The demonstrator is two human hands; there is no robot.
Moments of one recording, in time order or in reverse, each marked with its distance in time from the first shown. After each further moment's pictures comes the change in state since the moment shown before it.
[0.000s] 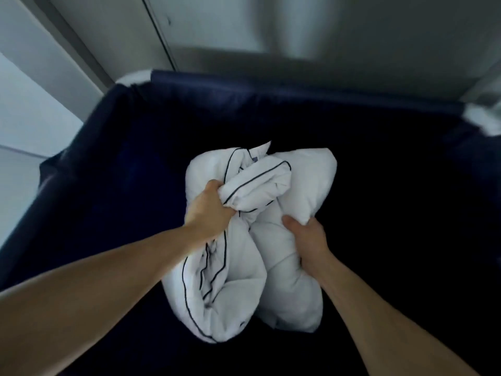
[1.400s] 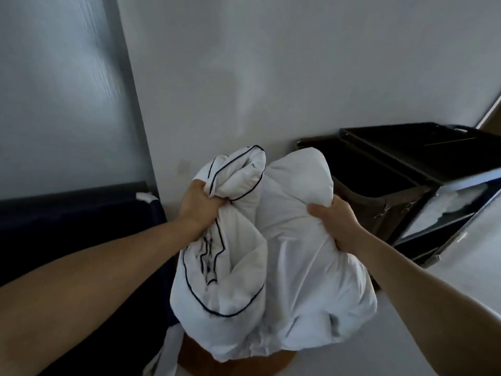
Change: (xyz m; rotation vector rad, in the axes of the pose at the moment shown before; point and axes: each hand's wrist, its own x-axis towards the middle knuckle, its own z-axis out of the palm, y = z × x) left_hand -0.419 0.490 0.187 -0.455 -0.164 0.663; right_hand -0.450 -0.150 -0.621 -0.039 0.622 -0.581
